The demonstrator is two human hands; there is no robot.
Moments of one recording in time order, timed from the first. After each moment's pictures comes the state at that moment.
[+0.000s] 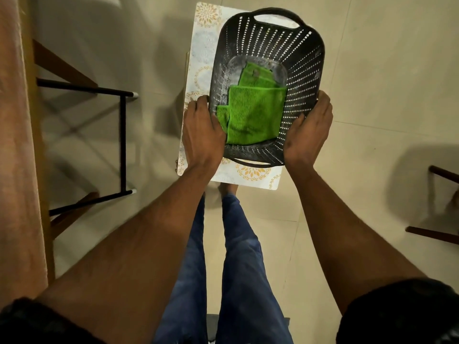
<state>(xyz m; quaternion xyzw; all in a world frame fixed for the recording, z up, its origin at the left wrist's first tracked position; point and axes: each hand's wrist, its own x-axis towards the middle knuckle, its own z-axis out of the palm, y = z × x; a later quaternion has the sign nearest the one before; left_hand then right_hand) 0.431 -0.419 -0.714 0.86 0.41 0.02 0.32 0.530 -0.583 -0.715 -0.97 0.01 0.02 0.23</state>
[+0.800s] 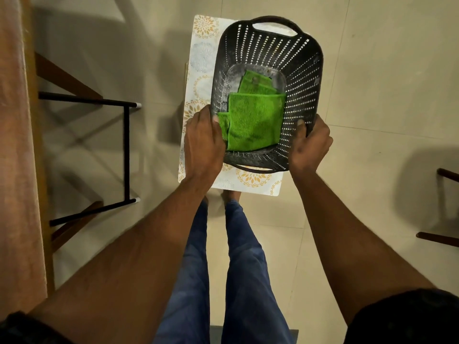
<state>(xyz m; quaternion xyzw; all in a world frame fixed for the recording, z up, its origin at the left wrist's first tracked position) 0.426 -0.422 -0.714 0.86 0.35 0.02 0.36 0.530 -0.608 -0.736 -0.94 0.09 0.03 0.32</state>
